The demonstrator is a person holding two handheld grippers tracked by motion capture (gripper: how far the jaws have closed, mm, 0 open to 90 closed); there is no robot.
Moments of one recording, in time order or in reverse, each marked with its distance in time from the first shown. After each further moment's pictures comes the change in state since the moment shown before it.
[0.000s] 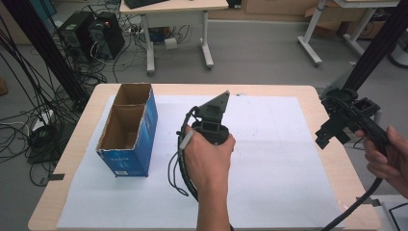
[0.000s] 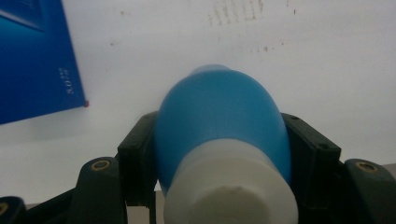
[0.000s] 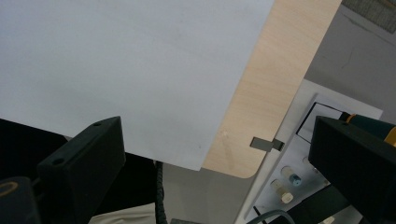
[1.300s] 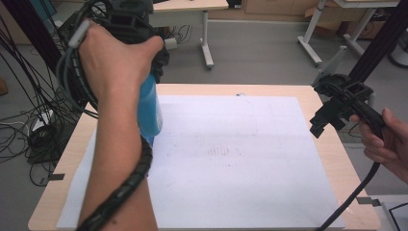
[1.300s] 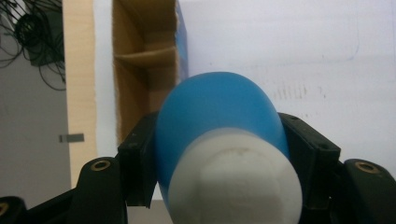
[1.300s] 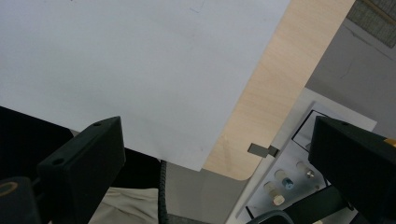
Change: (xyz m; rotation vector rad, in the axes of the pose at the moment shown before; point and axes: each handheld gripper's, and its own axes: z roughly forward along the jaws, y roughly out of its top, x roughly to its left) left arm 0.125 0.029 -0.152 -0.147 0.053 -0.090; right arm 0.008 0.028 -0.022 0.013 0.012 -0.068
